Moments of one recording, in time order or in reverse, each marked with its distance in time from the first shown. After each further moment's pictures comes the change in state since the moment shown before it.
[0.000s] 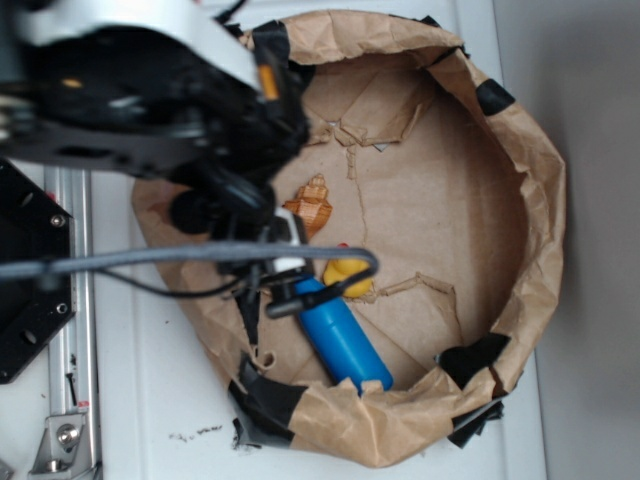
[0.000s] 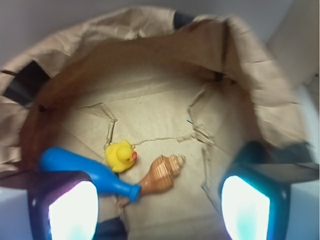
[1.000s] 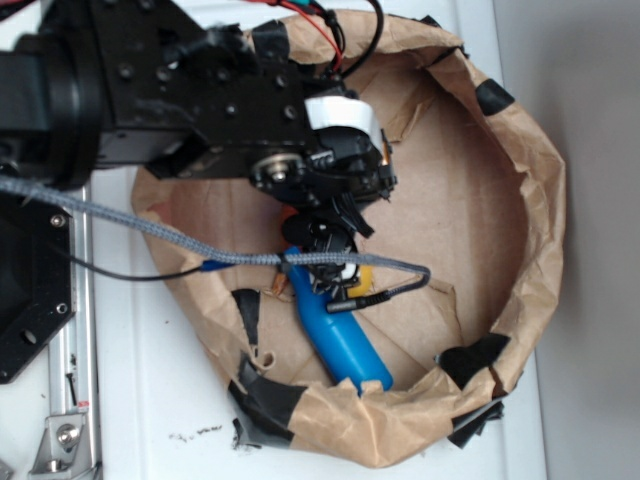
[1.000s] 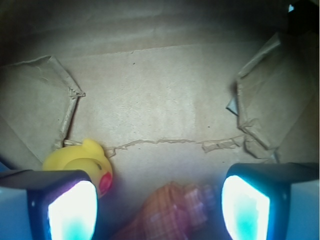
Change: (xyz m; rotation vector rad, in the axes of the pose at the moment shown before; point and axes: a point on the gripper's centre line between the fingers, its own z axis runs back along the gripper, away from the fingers) arm -0.004 -0.003 -0.089 -0.017 0.132 -0.076
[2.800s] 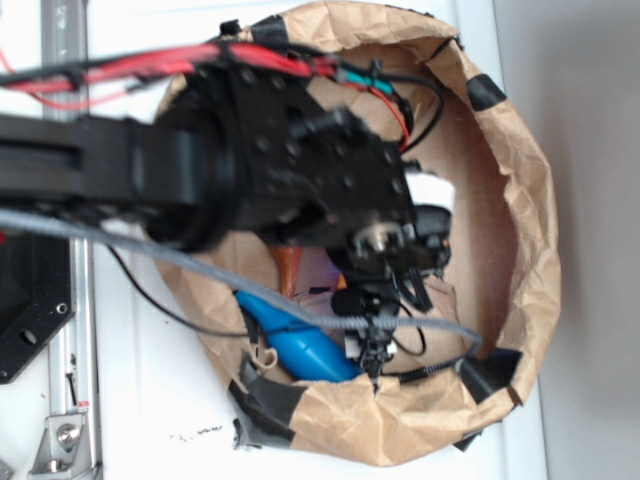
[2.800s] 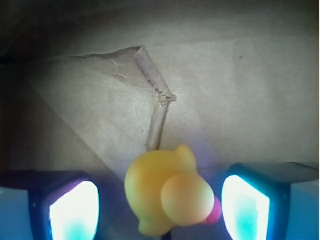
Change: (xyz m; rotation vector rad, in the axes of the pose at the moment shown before) arm 0.013 -0.064 -0.001 -0.145 0.083 -0.100
